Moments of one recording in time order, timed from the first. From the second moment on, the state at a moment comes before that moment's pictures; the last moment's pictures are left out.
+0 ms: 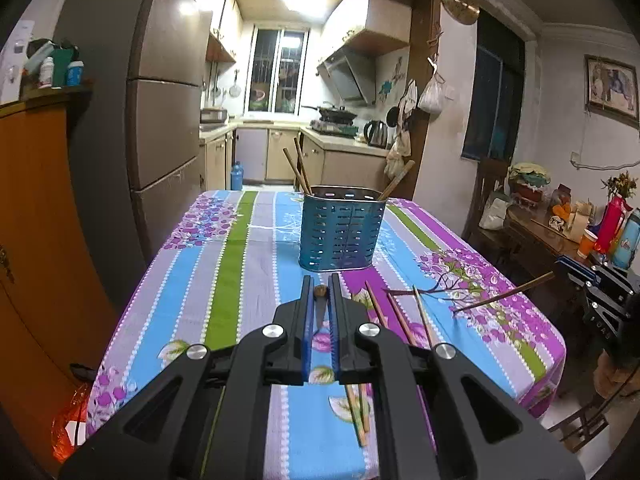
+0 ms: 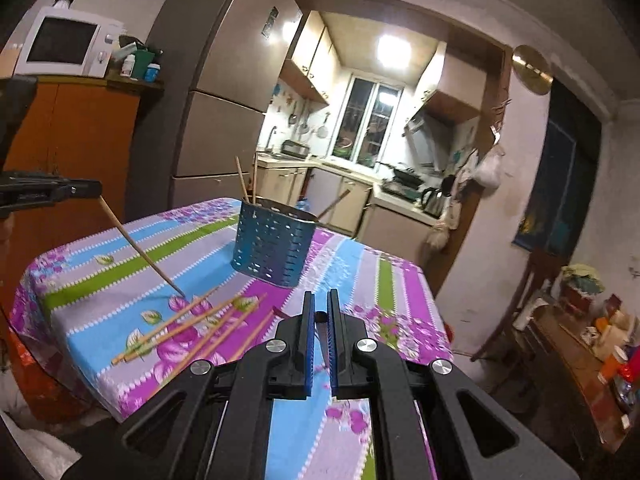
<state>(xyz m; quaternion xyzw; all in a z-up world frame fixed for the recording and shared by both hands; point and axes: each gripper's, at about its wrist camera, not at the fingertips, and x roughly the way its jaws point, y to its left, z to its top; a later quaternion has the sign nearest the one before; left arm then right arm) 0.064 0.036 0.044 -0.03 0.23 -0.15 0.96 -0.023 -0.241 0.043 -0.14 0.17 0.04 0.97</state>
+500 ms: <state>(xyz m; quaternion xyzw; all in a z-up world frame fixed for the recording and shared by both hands) 0.107 0.010 0.083 0.01 0.25 -0.15 0.96 0.037 -0.250 0.089 -0.09 0.20 0.10 0.97</state>
